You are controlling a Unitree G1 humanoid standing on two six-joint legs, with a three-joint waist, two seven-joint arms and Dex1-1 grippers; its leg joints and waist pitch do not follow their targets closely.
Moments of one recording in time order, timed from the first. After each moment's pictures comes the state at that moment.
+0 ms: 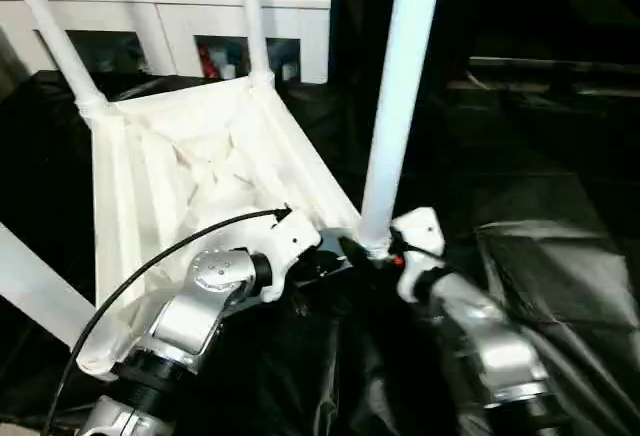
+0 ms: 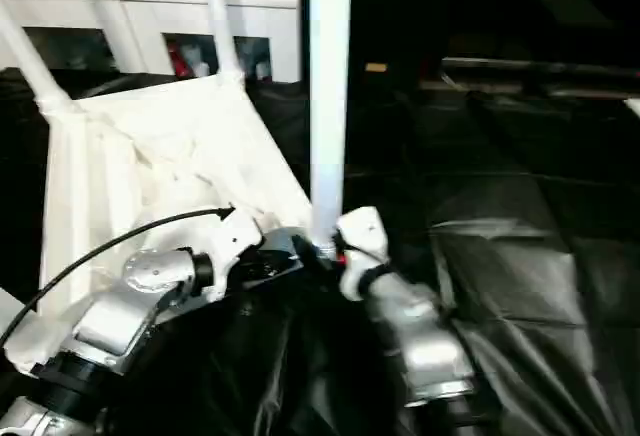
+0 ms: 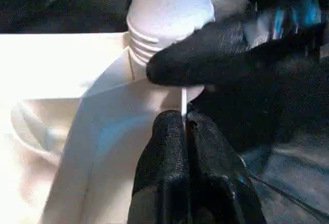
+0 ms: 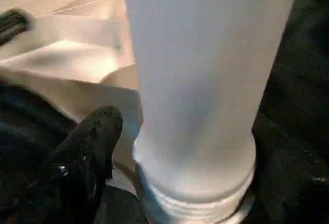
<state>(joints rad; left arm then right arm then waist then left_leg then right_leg) -0.36 0.28 -0.29 0.16 0.01 0.32 -0.89 -0.25 -0.17 0.13 0.14 0.12 0.27 0.62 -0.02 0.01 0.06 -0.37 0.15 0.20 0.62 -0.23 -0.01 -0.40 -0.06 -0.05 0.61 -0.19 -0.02</state>
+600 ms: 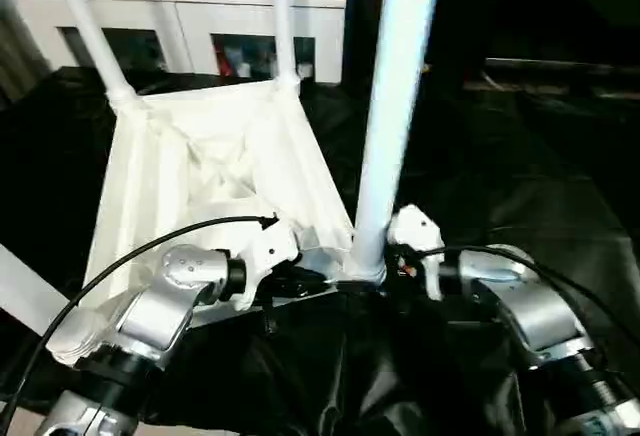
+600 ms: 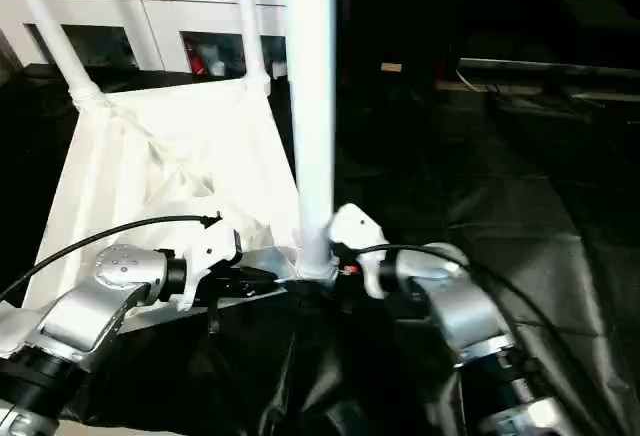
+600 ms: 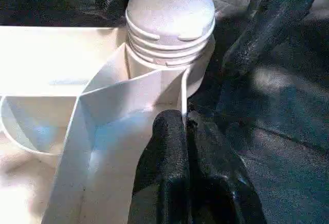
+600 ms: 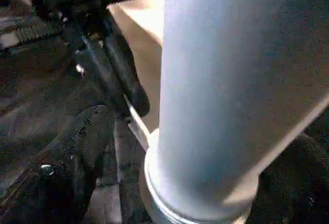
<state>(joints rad) -0.38 0.40 -0.30 0.21 -0.05 0.26 -1.10 -0.37 -0.39 0.26 0.17 0.12 0.28 1.02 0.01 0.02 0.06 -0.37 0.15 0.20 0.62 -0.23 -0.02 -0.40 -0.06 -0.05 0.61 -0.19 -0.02</state>
